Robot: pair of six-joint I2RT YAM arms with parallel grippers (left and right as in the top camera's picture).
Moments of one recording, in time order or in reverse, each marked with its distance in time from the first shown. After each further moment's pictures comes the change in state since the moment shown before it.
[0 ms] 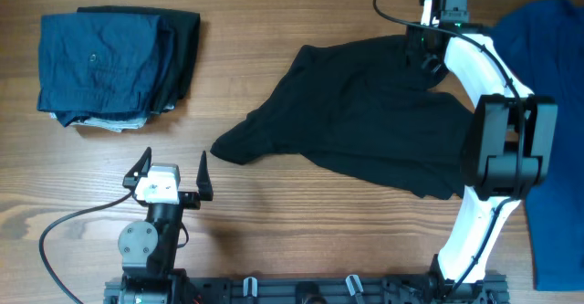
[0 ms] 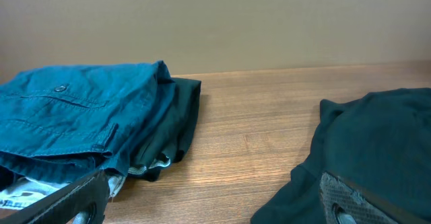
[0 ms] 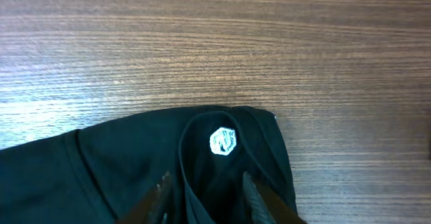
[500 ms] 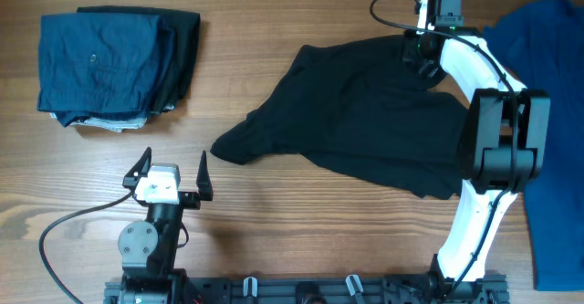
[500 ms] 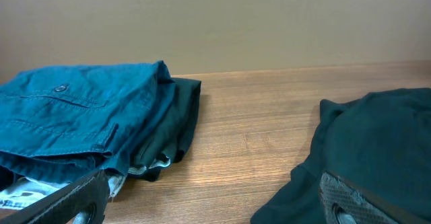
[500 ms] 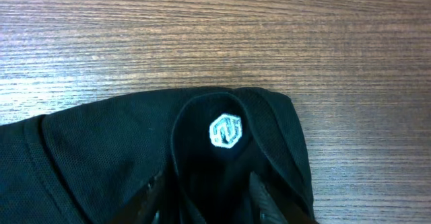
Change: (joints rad) left arm 0.000 0.000 0.000 0.000 0.000 0.000; right arm 0.000 0.046 0.000 -0.004 0.000 -0.009
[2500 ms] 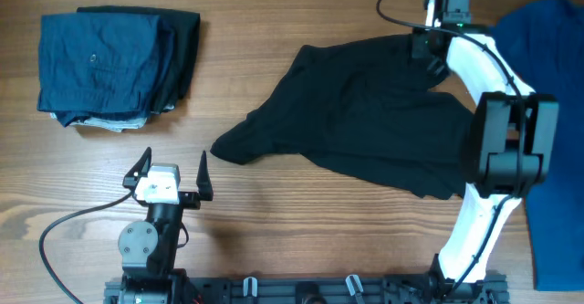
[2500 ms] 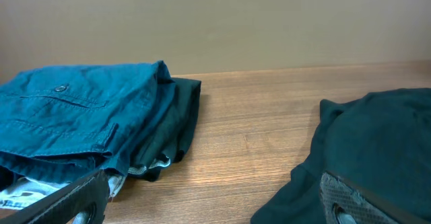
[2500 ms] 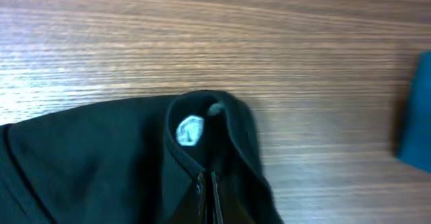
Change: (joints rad) left arm 0.000 0.000 0.000 0.000 0.000 0.000; right arm -0.026 -0.039 0.009 -0.019 0.084 -0.042
